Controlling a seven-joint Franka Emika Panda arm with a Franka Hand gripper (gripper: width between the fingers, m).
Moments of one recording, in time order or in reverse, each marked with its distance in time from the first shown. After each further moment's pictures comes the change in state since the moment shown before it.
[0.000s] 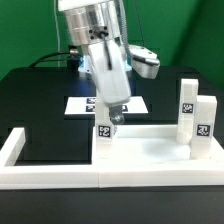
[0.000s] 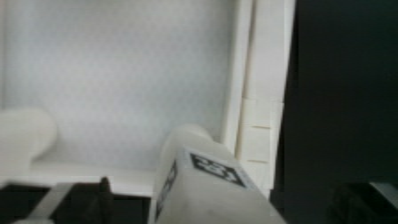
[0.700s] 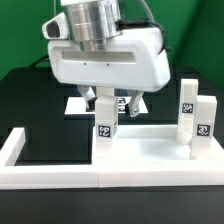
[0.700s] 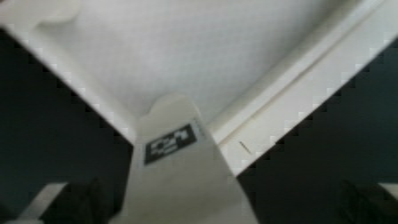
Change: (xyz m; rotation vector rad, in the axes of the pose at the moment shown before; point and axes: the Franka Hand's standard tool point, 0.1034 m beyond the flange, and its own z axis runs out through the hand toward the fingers) arm 0.003 -0.008 -0.011 -0.057 0.042 -0.698
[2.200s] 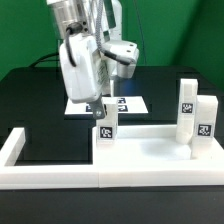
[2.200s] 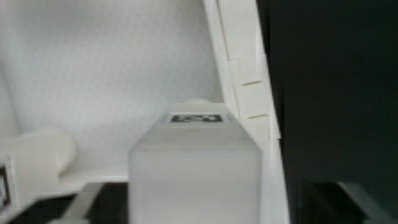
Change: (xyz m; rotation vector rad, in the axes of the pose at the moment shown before) arm 0.004 0.016 0.002 0.032 0.000 0.898
